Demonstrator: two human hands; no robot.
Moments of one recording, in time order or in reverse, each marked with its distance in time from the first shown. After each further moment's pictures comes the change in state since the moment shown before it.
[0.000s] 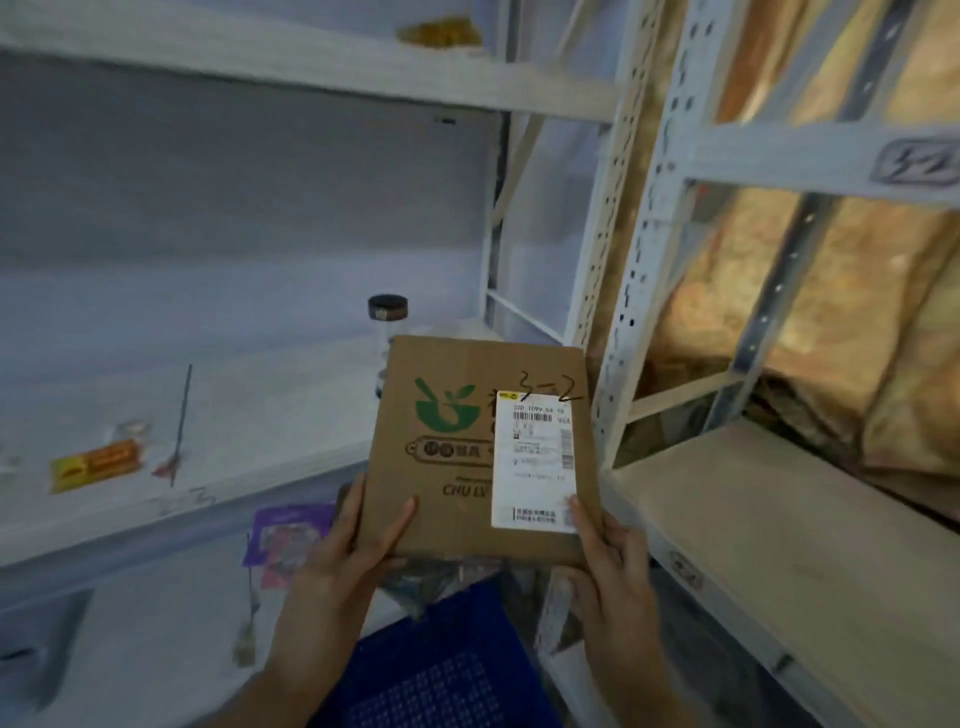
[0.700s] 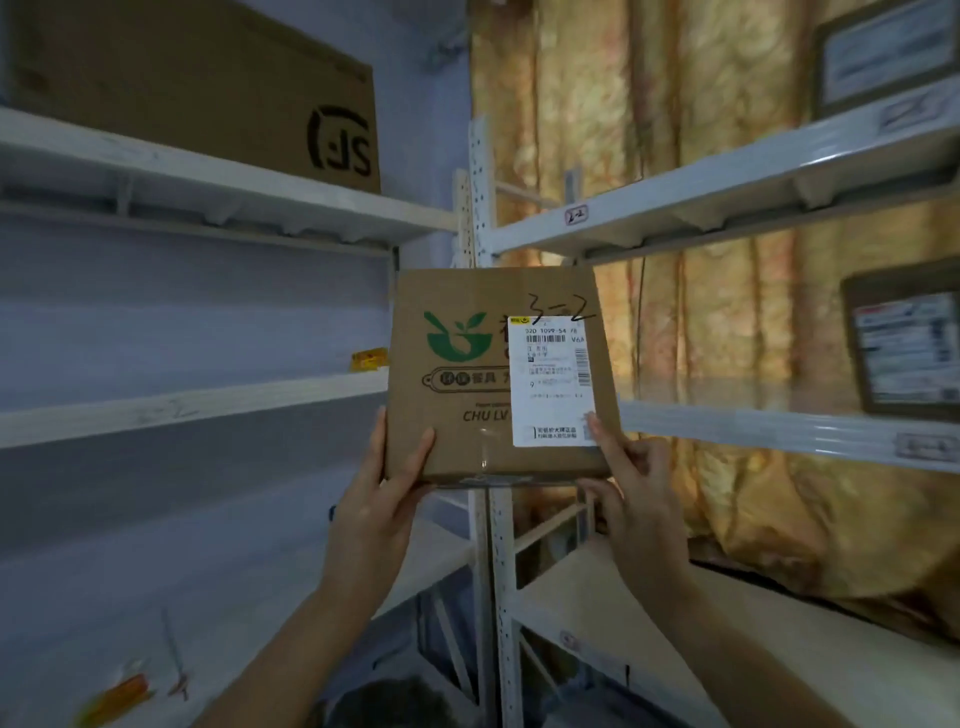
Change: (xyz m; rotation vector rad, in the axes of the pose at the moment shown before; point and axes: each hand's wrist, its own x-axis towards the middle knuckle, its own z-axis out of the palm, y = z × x) left_hand 0.009 0.247 -0.241 -0.028 0.447 0.671; right_hand -0.007 -0.308 -0.248 -0.468 0.590 -0.404
